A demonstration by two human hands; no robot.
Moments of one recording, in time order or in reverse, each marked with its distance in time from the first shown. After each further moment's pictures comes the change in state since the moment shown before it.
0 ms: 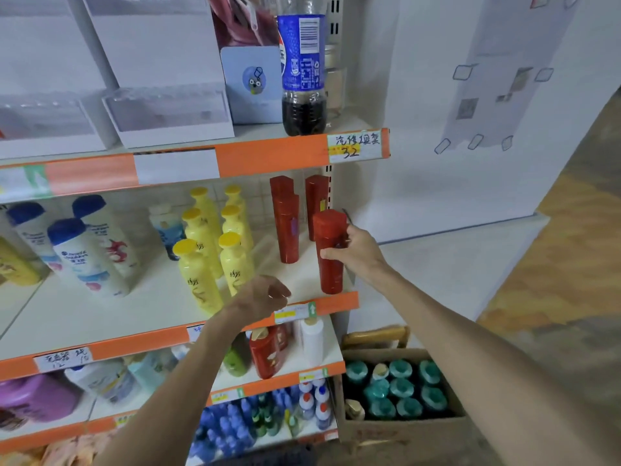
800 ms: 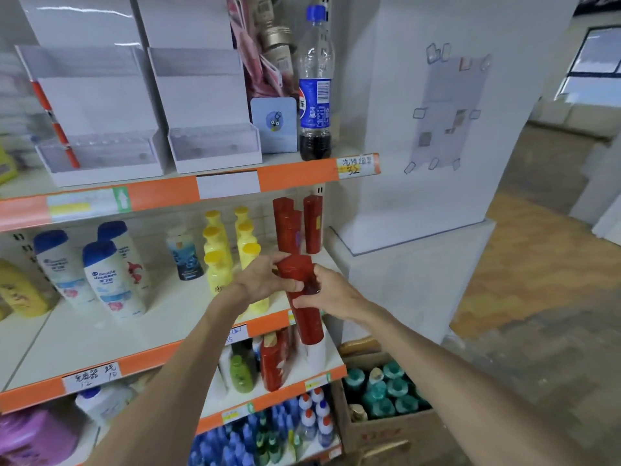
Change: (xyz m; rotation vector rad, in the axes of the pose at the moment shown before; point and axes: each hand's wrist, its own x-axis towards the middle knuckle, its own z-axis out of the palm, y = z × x) left_hand -0.068 0.021 -0.074 -0.251 -0.087 0.251; right_hand -0.113 -0.055 0.073 -0.122 -0.184 -0.055
